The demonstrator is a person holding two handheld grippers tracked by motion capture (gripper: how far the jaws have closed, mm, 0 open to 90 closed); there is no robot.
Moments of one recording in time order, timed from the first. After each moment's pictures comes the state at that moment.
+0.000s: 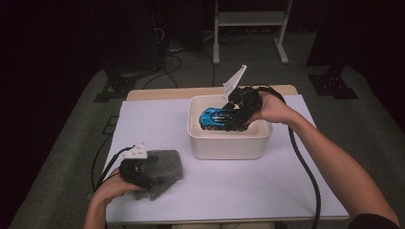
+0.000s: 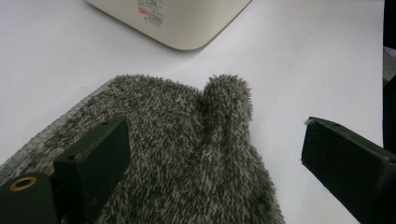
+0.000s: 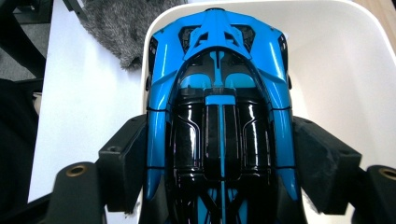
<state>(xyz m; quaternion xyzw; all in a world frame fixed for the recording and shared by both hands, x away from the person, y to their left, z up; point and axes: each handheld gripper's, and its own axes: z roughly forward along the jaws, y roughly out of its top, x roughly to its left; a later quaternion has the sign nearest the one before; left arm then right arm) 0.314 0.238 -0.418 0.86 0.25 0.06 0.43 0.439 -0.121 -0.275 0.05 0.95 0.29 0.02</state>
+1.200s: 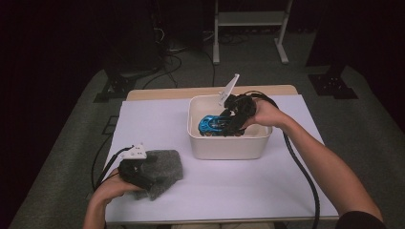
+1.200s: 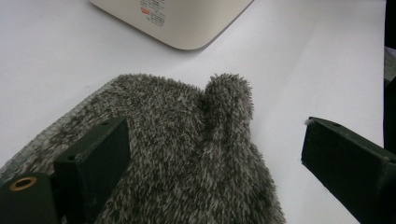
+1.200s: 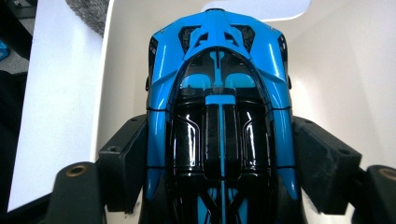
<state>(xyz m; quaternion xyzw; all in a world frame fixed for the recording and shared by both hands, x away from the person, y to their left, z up) 0.312 0.239 -0.417 0.86 0.25 0.06 0.43 0.456 -0.112 -0.314 0.05 0.96 0.28 -0.01</state>
